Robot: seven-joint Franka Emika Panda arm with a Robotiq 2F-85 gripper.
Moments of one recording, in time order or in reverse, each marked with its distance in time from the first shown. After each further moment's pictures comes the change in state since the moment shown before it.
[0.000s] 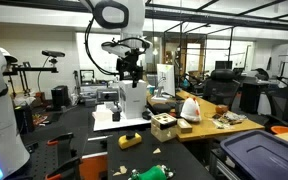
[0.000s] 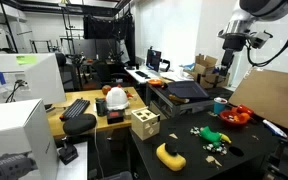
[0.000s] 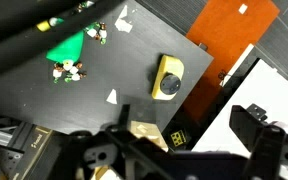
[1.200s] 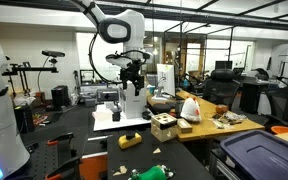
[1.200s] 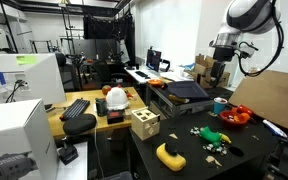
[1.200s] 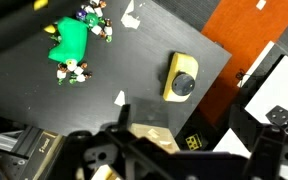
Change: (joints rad) arm -0.038 0.133 0.110 0.001 -0.004 0.151 0.083
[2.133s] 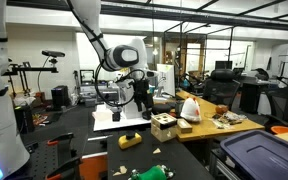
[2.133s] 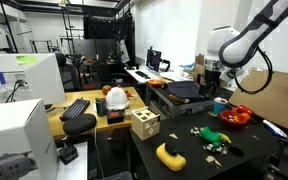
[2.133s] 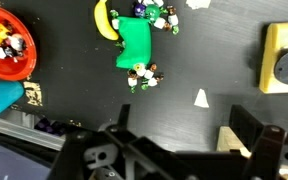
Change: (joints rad) arm -0.044 0.282 0.023 0.041 -0.483 0.308 0.653
